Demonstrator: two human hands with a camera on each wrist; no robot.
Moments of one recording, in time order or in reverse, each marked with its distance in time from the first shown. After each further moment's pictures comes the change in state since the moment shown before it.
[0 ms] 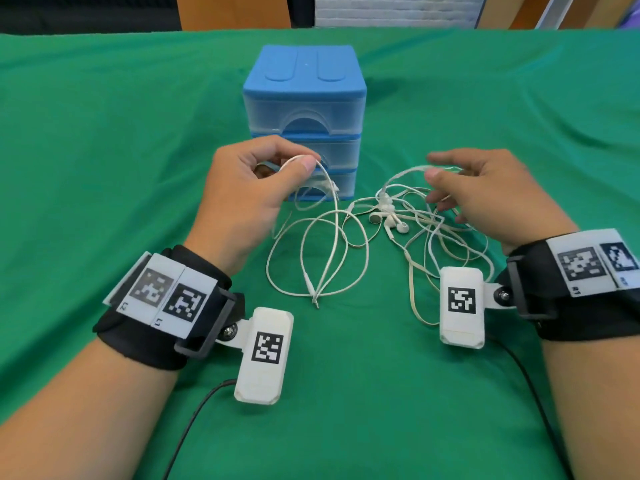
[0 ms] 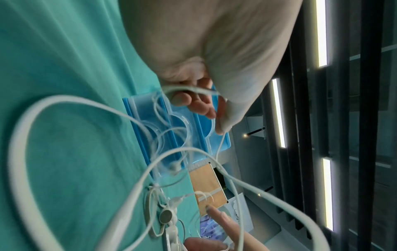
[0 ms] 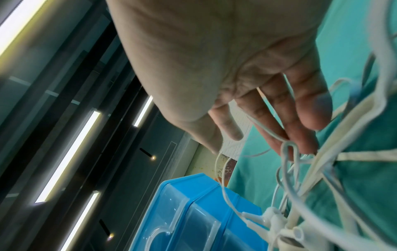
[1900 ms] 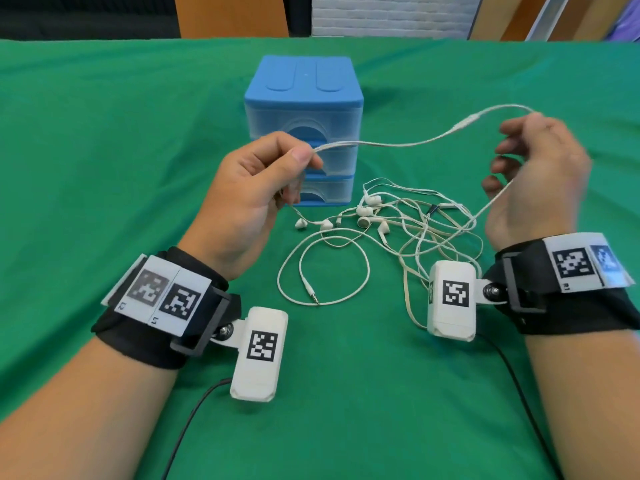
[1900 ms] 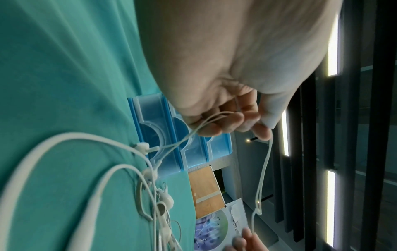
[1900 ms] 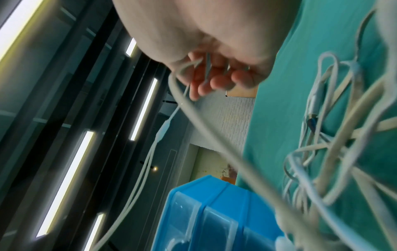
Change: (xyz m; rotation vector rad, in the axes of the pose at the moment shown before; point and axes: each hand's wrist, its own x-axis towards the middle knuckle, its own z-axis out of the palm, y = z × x) left_hand -0.004 0.011 0.000 -0.396 -0.183 -0.036; right_hand 0.007 -0.001 -0.007 0.838 0.573 -0.066
